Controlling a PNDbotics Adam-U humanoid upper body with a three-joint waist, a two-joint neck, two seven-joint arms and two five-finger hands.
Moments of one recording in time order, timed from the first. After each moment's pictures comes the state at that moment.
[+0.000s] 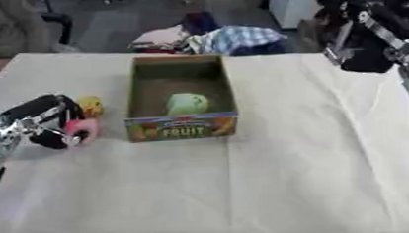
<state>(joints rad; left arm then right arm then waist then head) -0.62 0.60 -0.19 -0.92 -0.70 -0.36 -0.17 -0.72 -0.44 0.10 -1.24 0.52 -0.46 0.22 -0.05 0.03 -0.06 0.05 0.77</state>
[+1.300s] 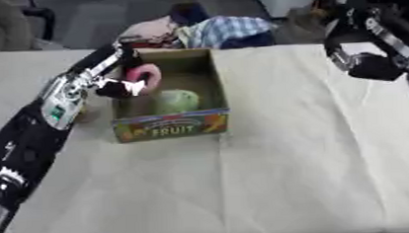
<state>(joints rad) -0.81 0.44 -0.21 -0.90 -0.57 -0.44 -0.20 -0.75 -0.38 0.12 -1.24 0.51 -0.47 0.25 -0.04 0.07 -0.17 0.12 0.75</state>
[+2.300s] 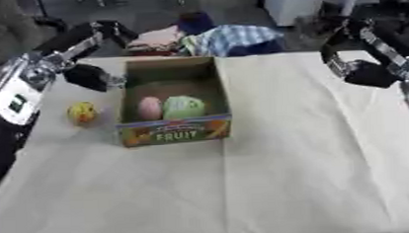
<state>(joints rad) -0.69 0.70 -0.19 -1.31 -0.42 -0.33 -0.31 -0.71 -0.38 0.11 -1.23 0.50 -0.46 0.24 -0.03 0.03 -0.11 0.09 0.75</state>
